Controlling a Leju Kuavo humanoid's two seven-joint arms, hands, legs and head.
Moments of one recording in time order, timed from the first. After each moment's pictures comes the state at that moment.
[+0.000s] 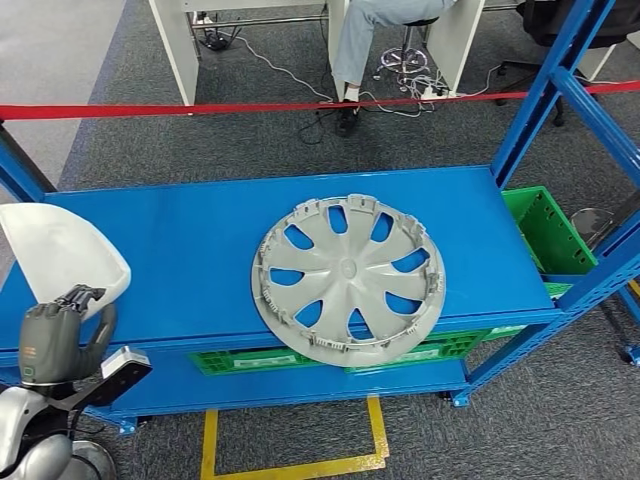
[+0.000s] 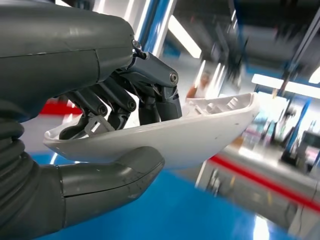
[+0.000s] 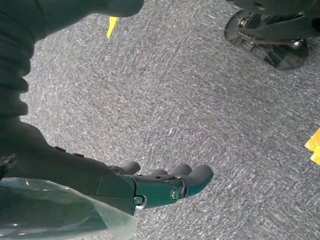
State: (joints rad) left arm -0.03 0.41 -0.44 -1.62 -0.99 0.61 -0.09; right arm -0.02 -0.39 1.56 -0.79 -0.81 -0.61 0.05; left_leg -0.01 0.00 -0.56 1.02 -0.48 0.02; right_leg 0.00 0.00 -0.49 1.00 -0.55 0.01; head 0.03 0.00
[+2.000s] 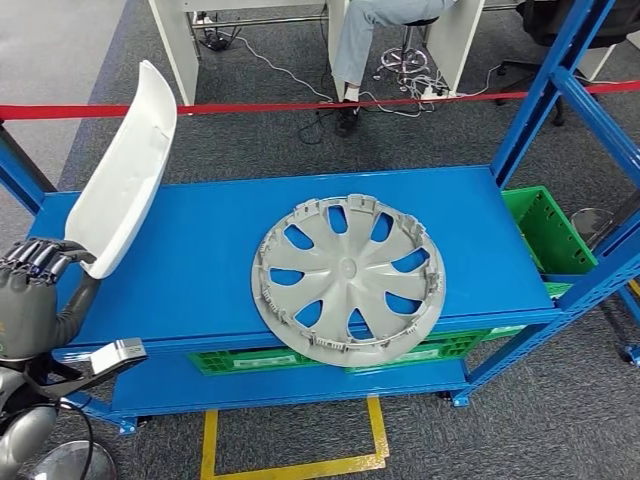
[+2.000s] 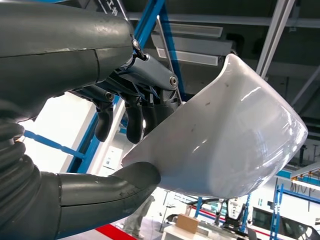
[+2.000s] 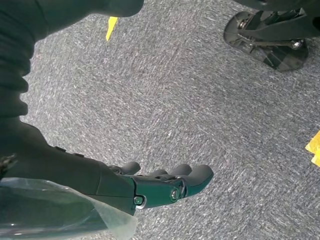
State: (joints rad) left arm -0.15 0.48 -0.47 -1.76 -1.16 0.69 -0.06; right arm -0.02 -0.36 1.56 -0.71 -0.85 -0.57 0.01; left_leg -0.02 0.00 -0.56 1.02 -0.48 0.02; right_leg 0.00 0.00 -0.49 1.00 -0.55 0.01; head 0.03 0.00
